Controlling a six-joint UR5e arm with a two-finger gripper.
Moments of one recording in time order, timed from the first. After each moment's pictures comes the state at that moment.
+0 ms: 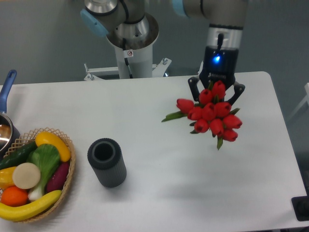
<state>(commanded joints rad) 2.68 -1.69 -1.81 -0.77 1.31 1.10</state>
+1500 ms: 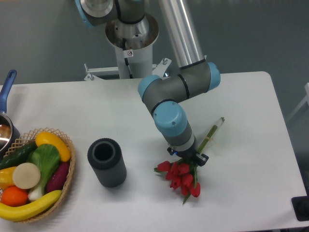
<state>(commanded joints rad) 2.43 -2.12 -1.67 -0.77 1.85 1.10</state>
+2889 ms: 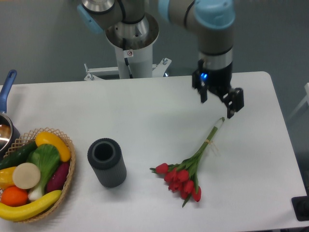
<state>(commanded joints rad) 2.78 -1.63 -1.71 -1.12 1.50 1.76</state>
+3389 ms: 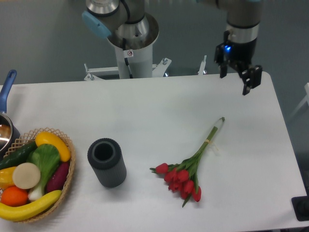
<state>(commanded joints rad) 2.99 -1.61 -1.76 -1.15 1.39 2.02</state>
